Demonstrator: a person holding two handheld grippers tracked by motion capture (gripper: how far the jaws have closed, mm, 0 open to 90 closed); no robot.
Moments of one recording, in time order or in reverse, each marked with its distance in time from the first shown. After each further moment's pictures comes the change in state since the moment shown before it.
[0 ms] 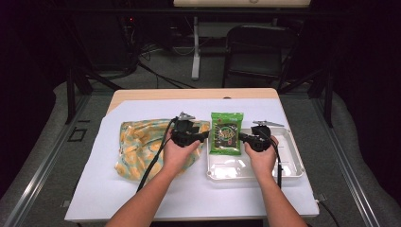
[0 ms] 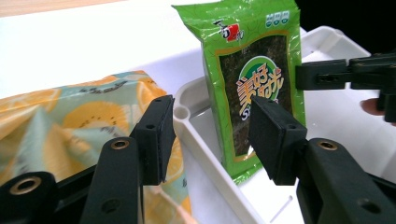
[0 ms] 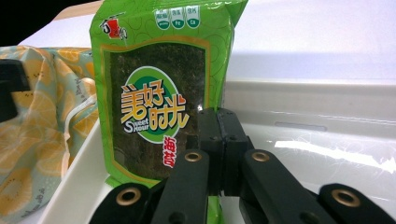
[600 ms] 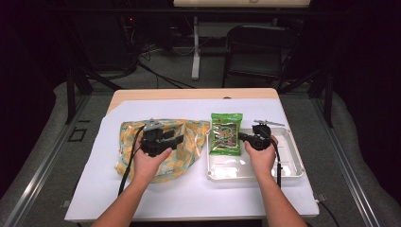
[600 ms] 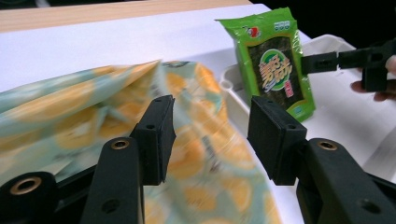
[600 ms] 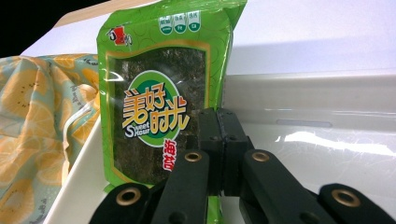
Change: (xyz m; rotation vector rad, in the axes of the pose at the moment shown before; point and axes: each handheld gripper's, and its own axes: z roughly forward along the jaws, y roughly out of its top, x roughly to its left) left arm 0.036 -0.037 -0.077 -0.078 0.056 0.007; right arm -0.006 0.001 0.008 0.012 0.017 0.066
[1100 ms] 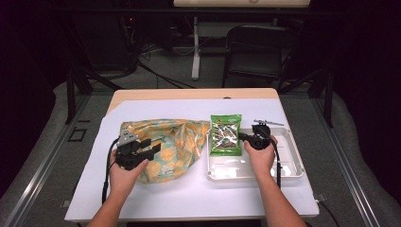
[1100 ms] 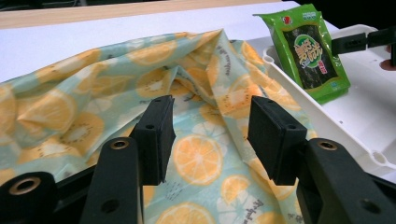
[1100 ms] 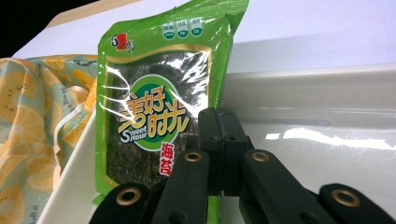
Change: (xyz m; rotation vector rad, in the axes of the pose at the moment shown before) left arm 0.028 -0.035 -0.048 -0.043 0.086 -0.011; right arm -0.002 0.000 0.005 0.009 -0.020 0.018
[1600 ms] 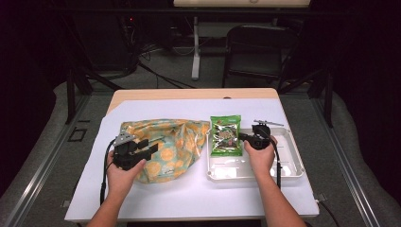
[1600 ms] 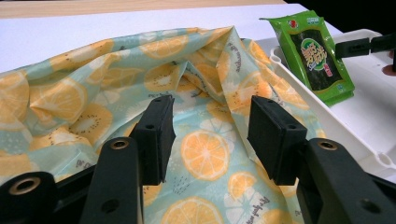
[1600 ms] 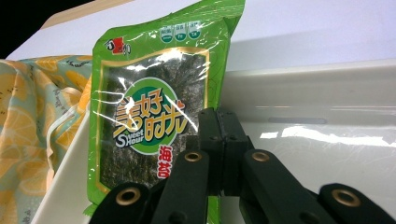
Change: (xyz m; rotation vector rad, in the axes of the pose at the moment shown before) left arm 0.008 -0.004 -0.001 0.001 -0.002 -0.040; right arm -0.001 -0.001 0.002 -0.001 -0.009 0.015
